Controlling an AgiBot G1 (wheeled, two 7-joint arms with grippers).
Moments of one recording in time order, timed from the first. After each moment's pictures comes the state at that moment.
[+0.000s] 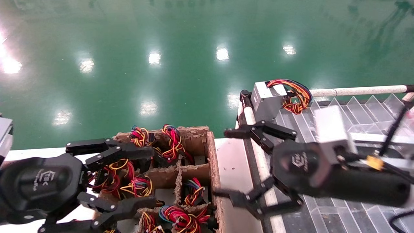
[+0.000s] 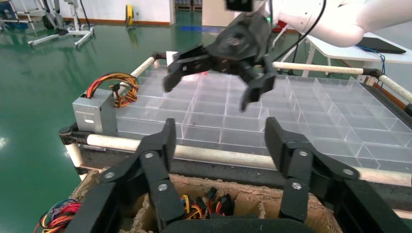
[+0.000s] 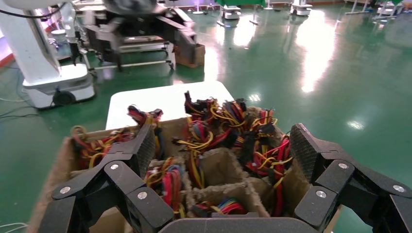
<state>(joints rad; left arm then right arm) -1.11 0.55 0.43 -1.25 0.62 1.43 -0.10 1.19 -0.75 -0.36 1.16 -0.88 -1.44 0.14</state>
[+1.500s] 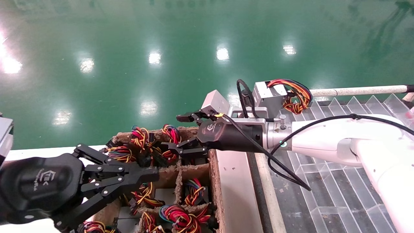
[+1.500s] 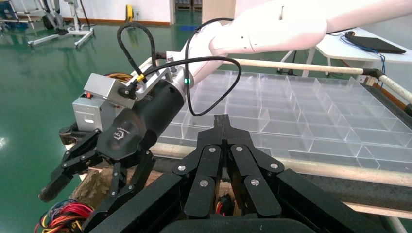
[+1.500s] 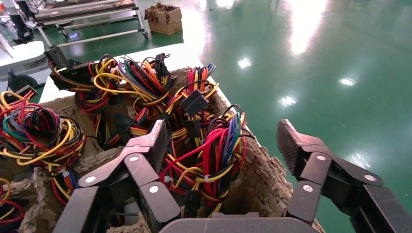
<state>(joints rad) -1.11 0.55 0.43 -1.25 0.62 1.43 -0.10 1.60 -1.30 -0.55 0.18 -1.19 -1.37 -0.27</state>
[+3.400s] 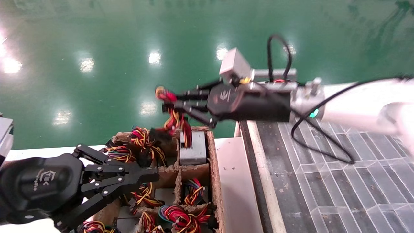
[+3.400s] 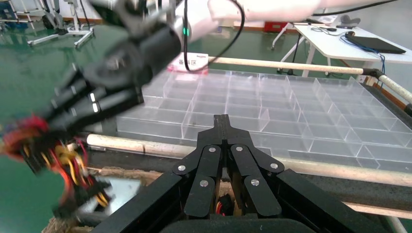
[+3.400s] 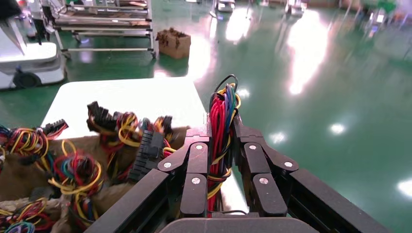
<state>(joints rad) -1.11 0.55 0.43 -1.25 0.62 1.43 -0.10 1.78 -1.25 -0.53 0.10 -1.16 -1.53 -0.35</state>
